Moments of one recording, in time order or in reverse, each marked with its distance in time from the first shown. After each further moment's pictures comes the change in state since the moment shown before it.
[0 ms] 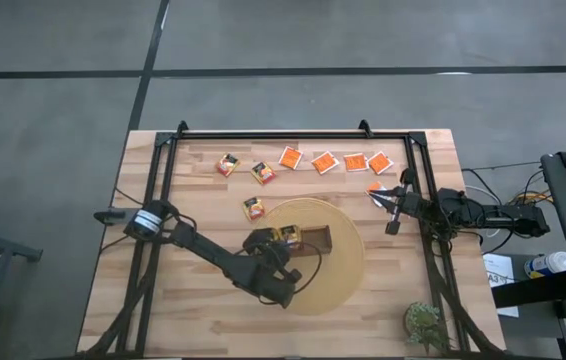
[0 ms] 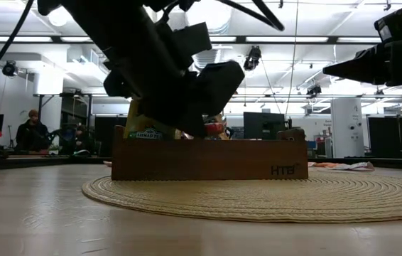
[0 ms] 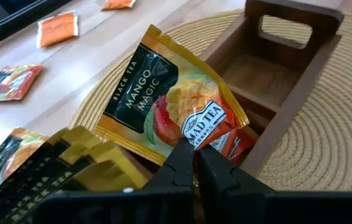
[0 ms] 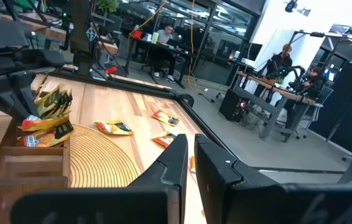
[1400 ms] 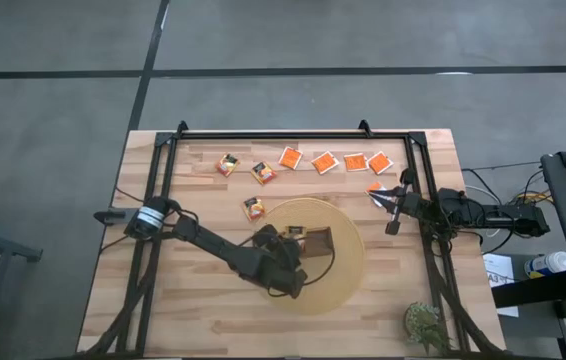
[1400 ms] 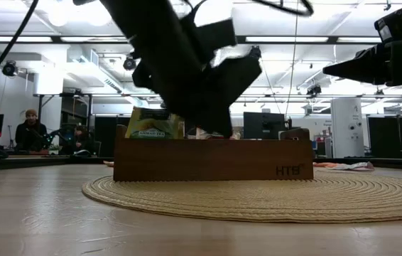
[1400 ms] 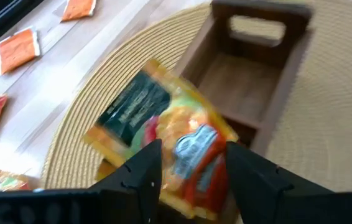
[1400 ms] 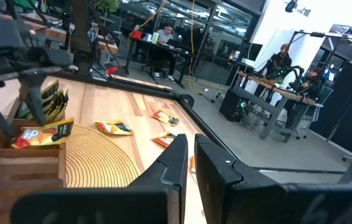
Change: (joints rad) left arm 0.055 0.000 0.060 0.043 0.130 0.257; right arm 0.000 0.000 0.000 0.000 0.000 0.000
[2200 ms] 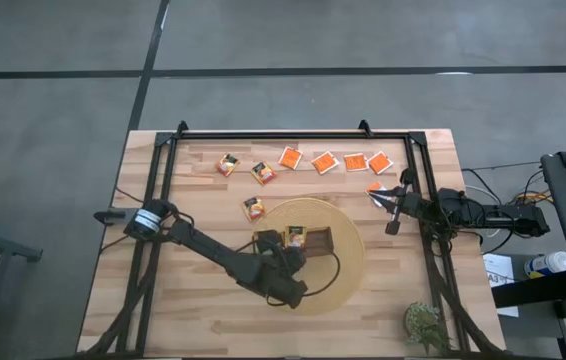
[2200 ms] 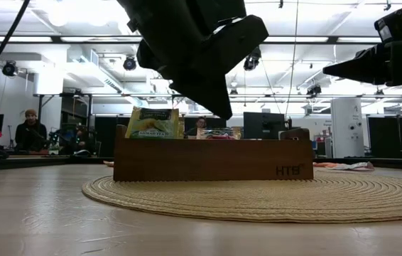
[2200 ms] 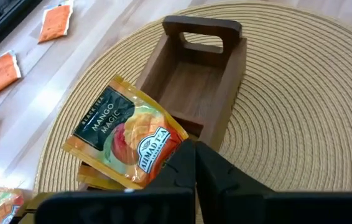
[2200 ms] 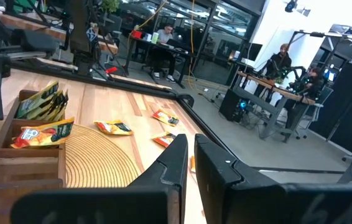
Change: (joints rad) left arm -0.047 -0.003 0.085 -0.064 0.035 0.080; right arm -0.001 0.000 0.000 0.000 0.000 0.000
